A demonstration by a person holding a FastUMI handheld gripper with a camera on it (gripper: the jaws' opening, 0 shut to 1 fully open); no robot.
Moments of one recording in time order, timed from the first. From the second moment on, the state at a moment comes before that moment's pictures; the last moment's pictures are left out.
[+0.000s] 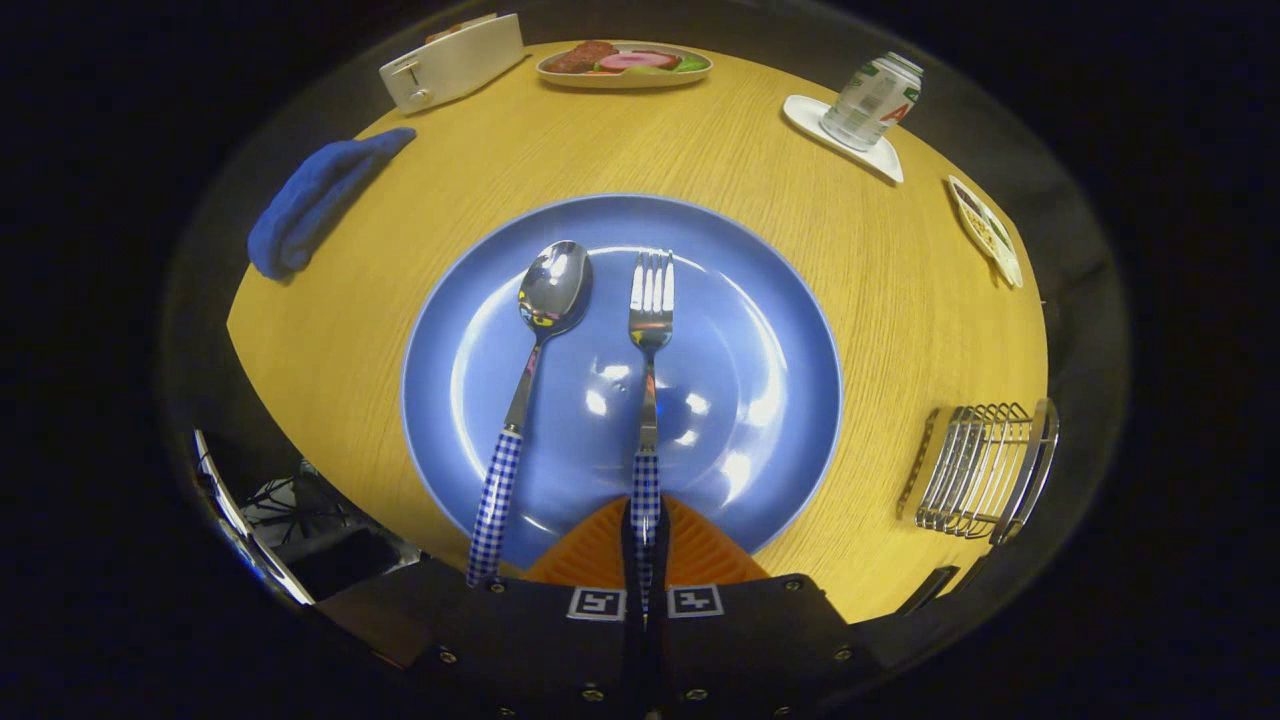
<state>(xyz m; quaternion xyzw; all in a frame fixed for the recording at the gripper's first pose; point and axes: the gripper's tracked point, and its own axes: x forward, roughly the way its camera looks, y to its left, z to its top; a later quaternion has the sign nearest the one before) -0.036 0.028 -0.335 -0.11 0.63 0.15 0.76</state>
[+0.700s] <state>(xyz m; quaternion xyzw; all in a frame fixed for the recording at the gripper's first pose) -0.071 -0.070 -0.241 -0.18 0.65 0.16 0.72</state>
